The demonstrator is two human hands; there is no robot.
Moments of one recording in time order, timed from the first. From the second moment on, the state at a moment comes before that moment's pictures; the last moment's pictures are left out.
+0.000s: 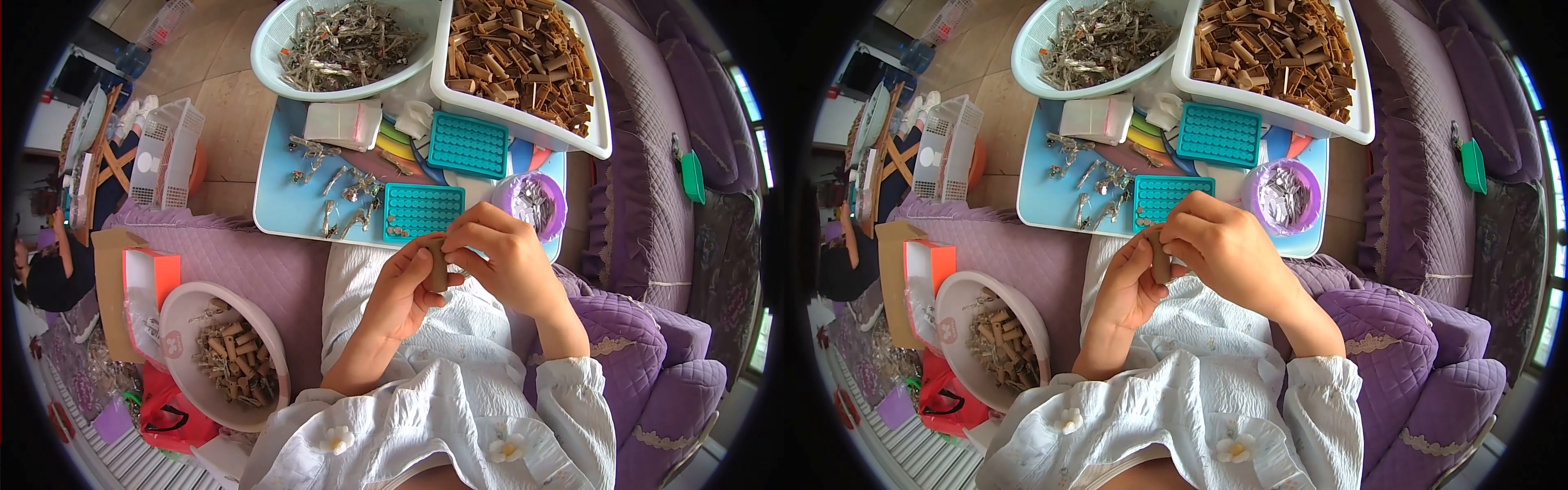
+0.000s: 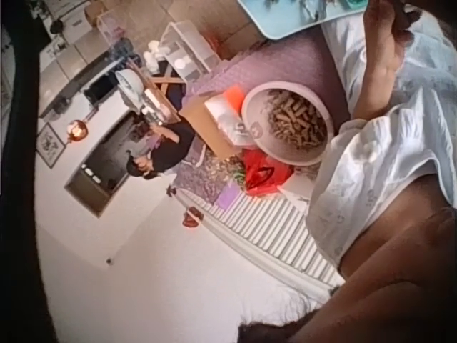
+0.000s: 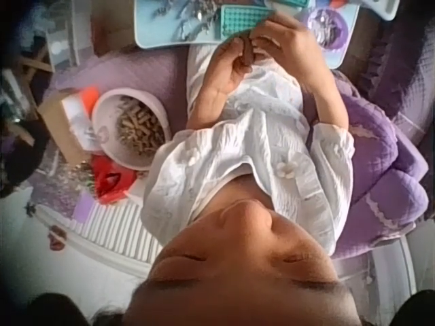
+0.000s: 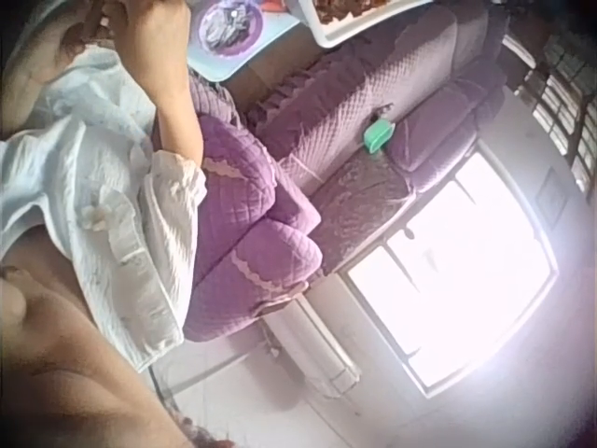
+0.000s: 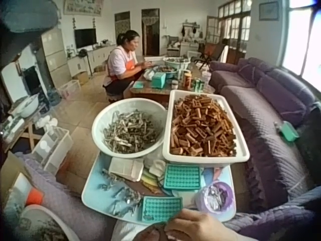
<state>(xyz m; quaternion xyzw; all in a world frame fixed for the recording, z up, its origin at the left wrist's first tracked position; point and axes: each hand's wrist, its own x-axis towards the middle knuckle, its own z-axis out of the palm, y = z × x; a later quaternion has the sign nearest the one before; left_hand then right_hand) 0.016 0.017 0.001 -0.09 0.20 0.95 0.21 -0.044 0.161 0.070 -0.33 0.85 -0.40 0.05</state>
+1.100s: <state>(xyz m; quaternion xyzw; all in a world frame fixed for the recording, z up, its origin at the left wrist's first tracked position) 0.026 0.032 -0.023 0.20 0.72 0.59 -0.32 -0.007 0.161 0.022 -0.04 0.45 -0.84 0.30</state>
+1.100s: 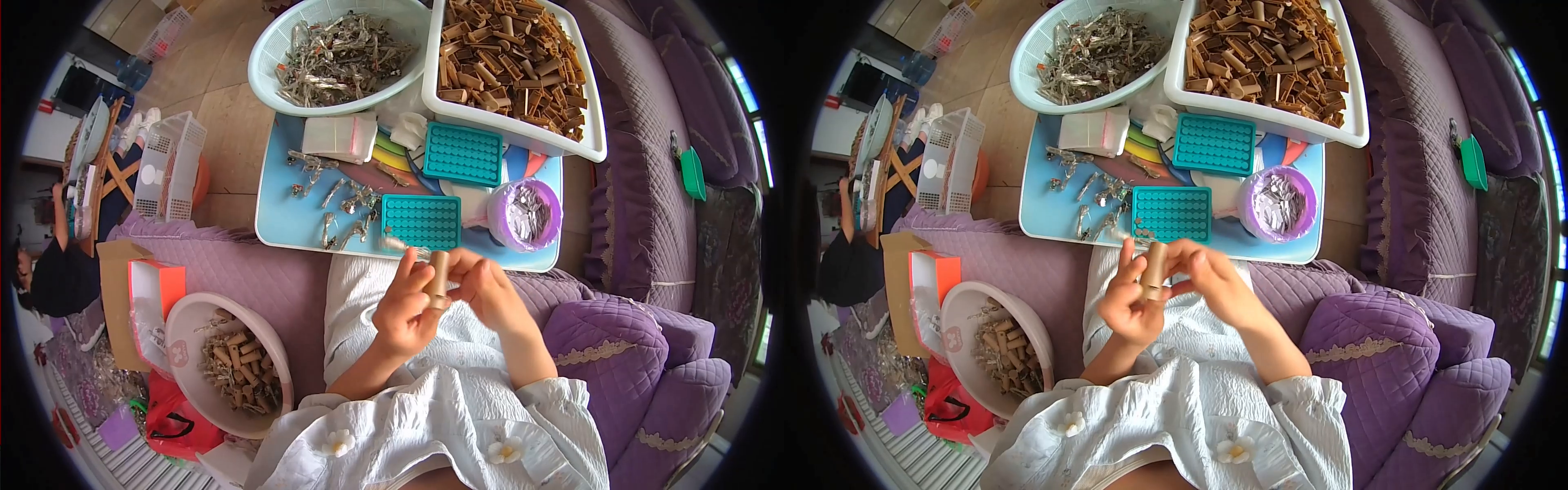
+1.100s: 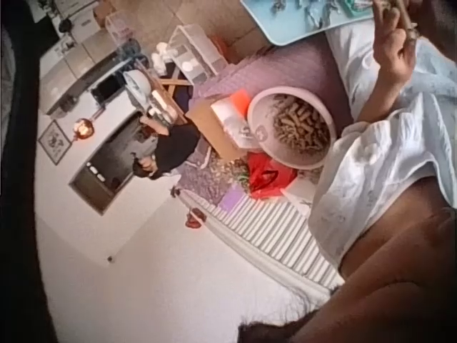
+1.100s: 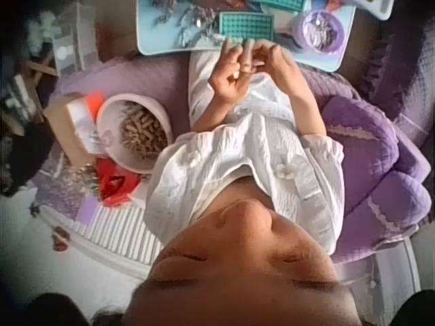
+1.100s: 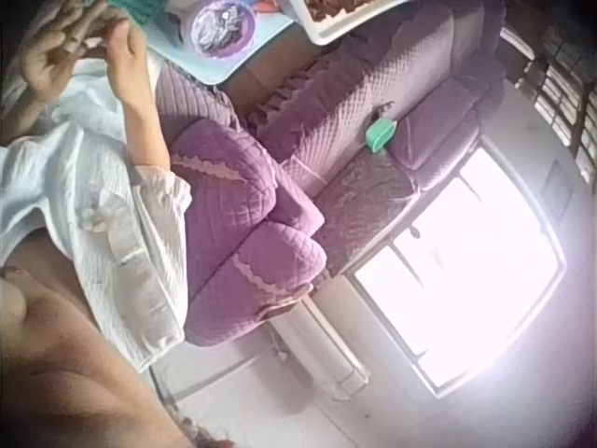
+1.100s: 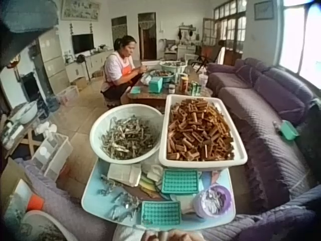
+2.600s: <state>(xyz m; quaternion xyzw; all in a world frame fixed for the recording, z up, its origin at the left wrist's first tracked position) 0.176 -0.206 0.051 -0.47 0.88 -0.03 -0.03 -0.246 0.240 -0.005 -0.02 0.90 -0.34 -0.26</state>
